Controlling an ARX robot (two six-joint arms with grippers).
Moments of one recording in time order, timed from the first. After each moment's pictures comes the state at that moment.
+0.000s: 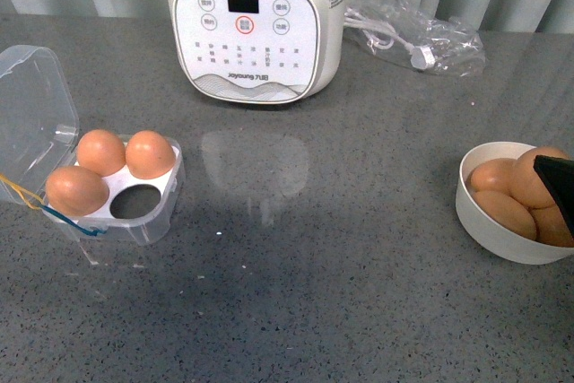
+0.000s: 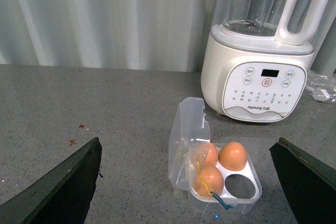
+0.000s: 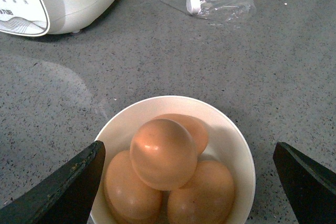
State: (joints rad) left arm 0.00 0.00 0.03 0.00 0.00 0.00; right arm 0.04 1.57 0.22 0.99 -0.18 -0.03
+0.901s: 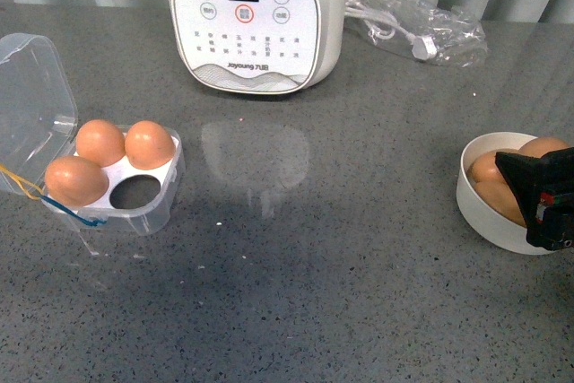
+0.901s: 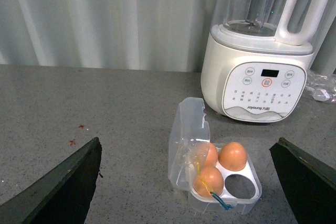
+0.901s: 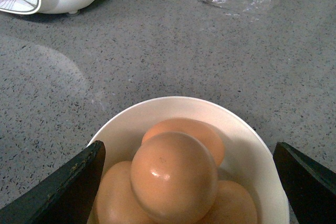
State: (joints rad) left arm 0.00 0.00 0.03 0.00 0.00 0.00; right arm 0.07 1.74 0.30 1.03 -0.17 -0.08
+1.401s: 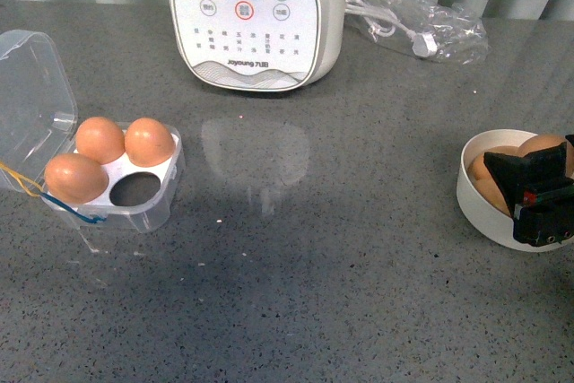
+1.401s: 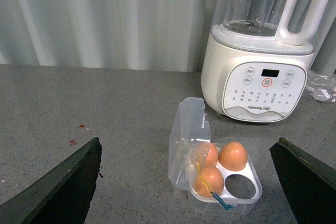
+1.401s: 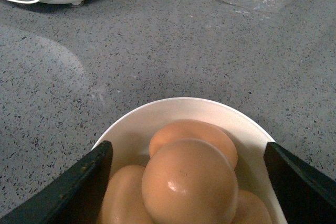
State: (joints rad) left arm 0.00 0.00 0.03 0.00 0.00 0.00; right arm 0.10 1.78 0.33 1.02 -0.15 -0.10
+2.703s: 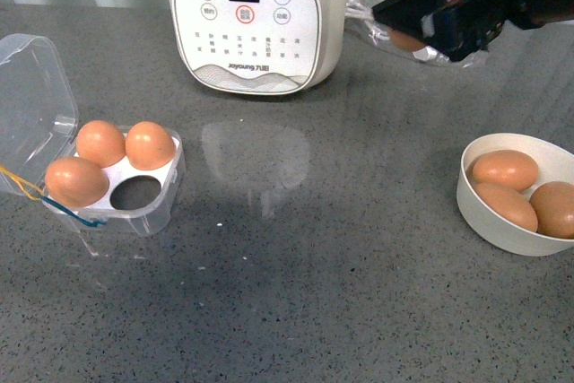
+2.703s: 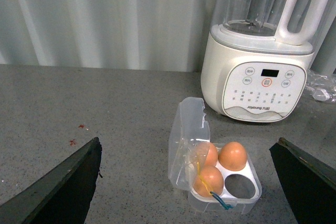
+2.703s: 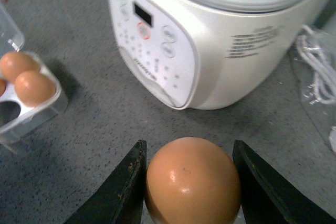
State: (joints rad) left arm 0.00 0.00 0.03 0.00 0.00 0.00; right arm 0.25 1.69 0.89 0.32 -0.46 -0.30
